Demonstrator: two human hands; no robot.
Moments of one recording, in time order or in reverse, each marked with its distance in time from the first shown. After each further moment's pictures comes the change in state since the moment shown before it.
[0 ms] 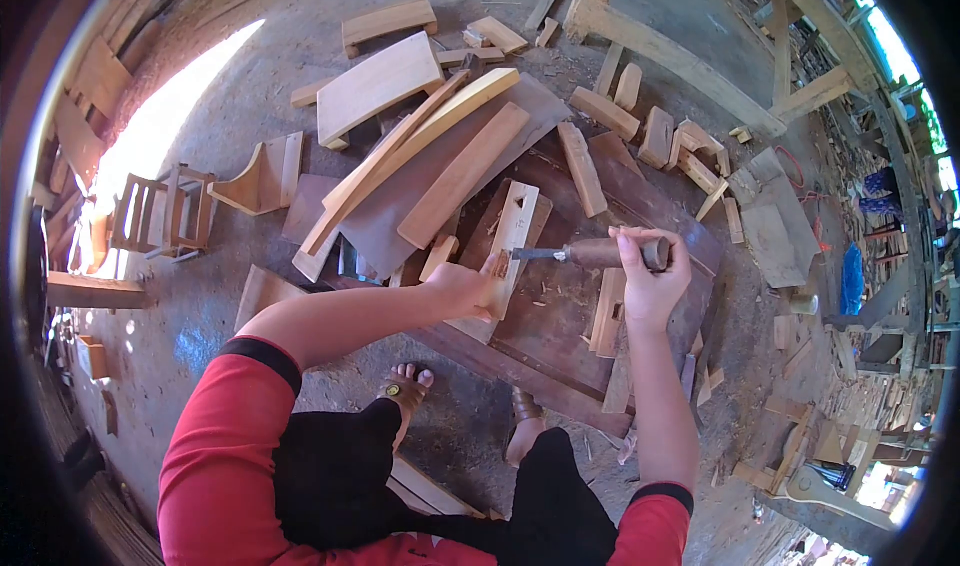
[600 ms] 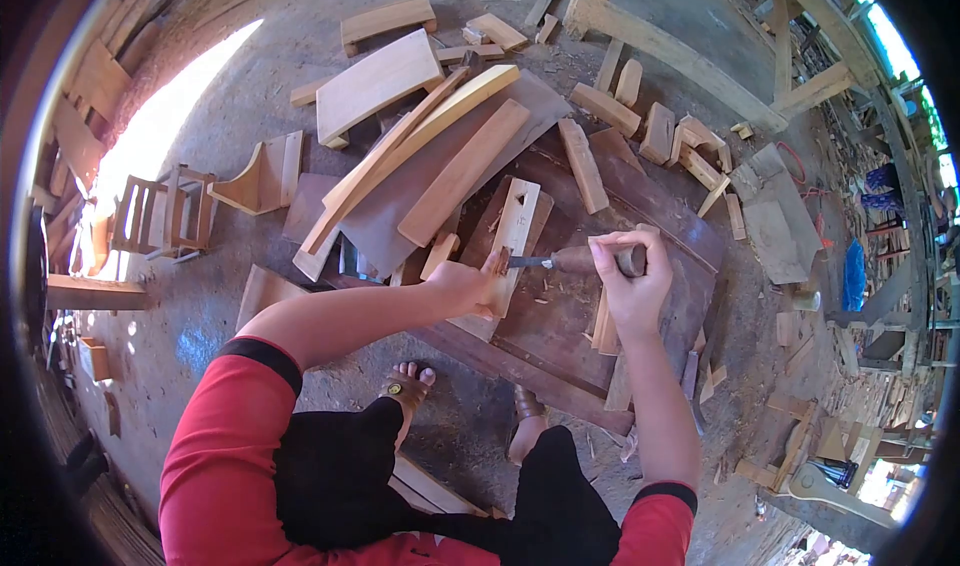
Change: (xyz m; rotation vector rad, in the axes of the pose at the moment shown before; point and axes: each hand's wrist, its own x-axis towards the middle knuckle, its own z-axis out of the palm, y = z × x) left_hand 0.002 0.000 0.002 0.025 -0.018 -0.013; right_hand -0.010 0.006 0.005 -0.230 -0.146 -0.111
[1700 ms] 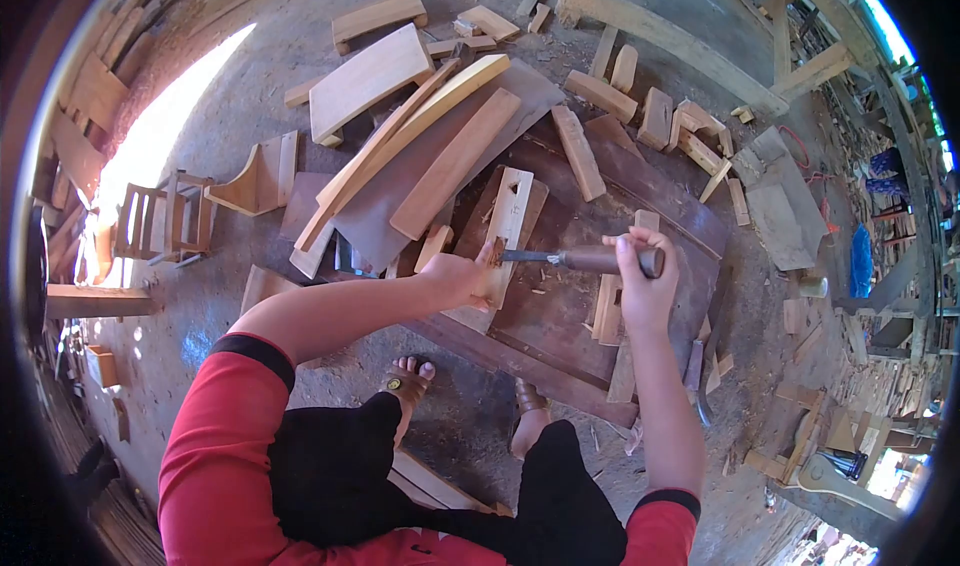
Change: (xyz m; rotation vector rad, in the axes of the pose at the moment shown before) left_hand 0.002 0.002 -0.001 -0.009 0.000 -0.006; right_hand -0.017 0.016 -0.022 0.236 0.178 0.443
